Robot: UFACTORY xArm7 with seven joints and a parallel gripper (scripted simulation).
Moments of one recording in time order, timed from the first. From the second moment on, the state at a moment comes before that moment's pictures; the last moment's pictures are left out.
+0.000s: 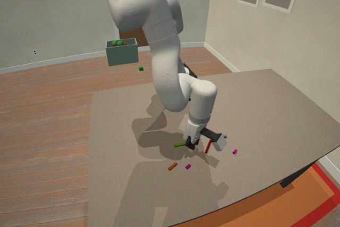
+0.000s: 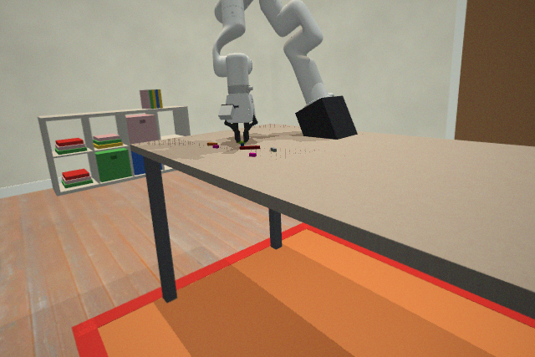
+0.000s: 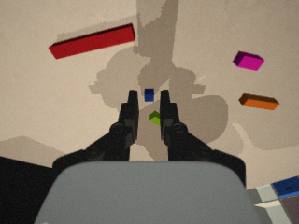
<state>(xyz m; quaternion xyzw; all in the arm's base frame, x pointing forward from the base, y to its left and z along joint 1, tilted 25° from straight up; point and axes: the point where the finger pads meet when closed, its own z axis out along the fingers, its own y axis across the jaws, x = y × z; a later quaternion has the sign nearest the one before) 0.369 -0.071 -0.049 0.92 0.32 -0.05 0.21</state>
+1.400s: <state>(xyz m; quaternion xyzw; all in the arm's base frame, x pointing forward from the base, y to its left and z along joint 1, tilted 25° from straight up) 0.370 -0.076 -0.061 0.92 0.32 -0.05 0.21</state>
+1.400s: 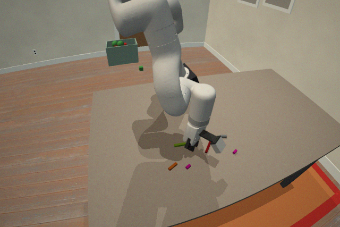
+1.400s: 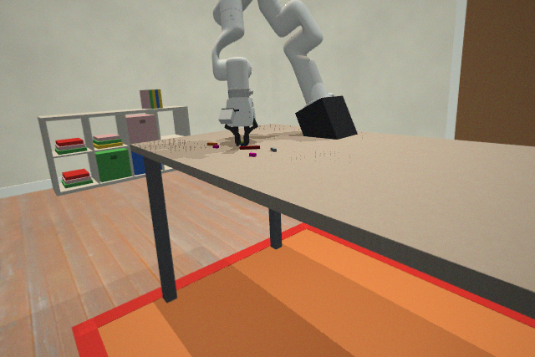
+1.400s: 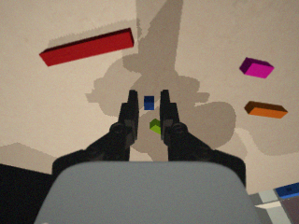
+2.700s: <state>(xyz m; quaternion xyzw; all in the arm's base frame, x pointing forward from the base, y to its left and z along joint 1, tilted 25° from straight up) 0.370 -0.077 -0.062 0.92 0.32 -0.05 0.21</state>
